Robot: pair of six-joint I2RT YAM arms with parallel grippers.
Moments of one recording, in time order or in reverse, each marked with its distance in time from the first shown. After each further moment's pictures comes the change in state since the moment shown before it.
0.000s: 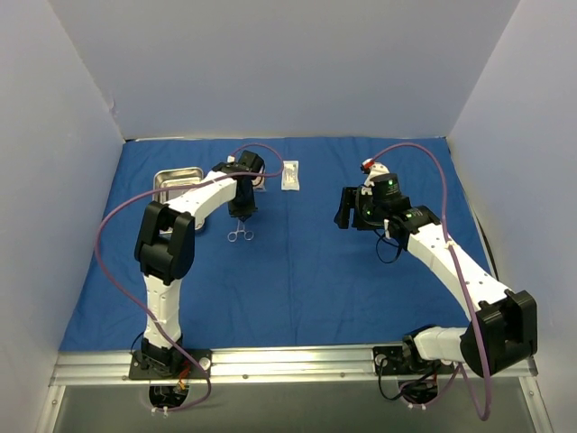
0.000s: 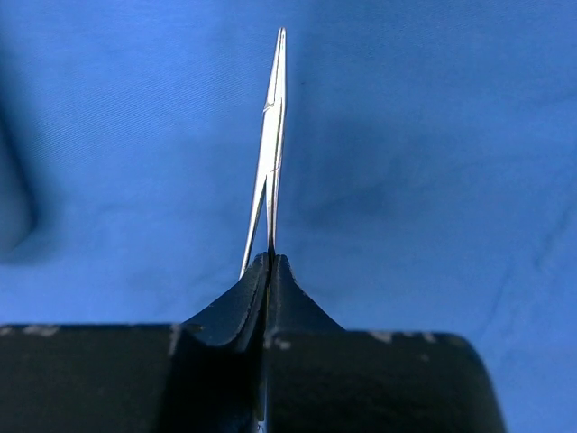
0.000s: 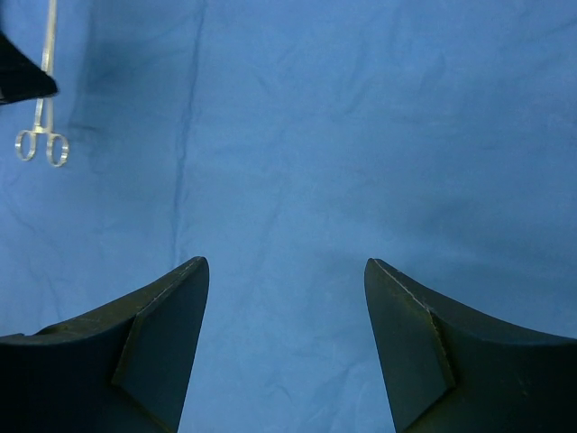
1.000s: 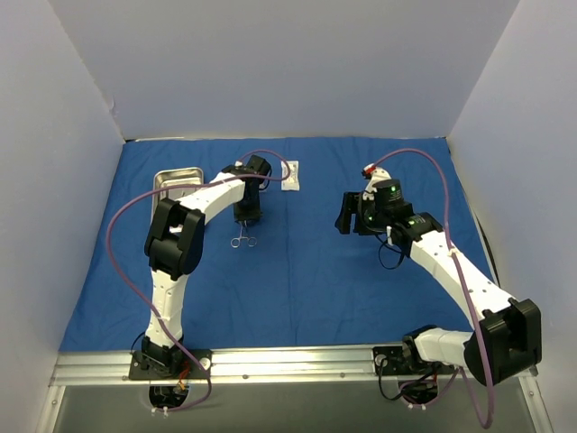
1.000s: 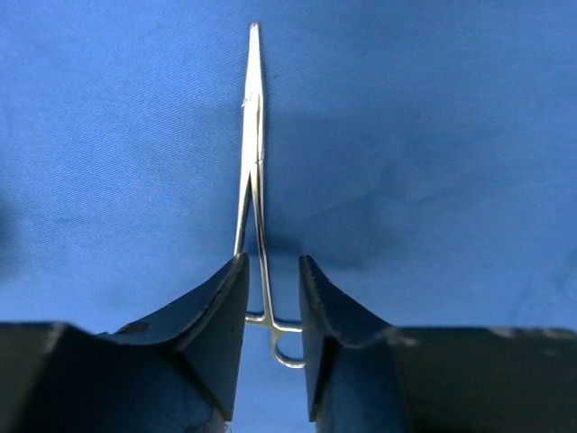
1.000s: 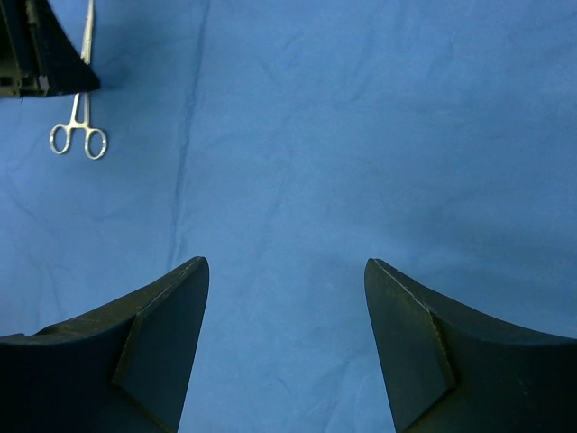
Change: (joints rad) left arm -0.026 0.091 0.033 -0.008 -0.005 0.002; right arm 0.000 -0.036 -0.050 0.019 -0.015 -0.006
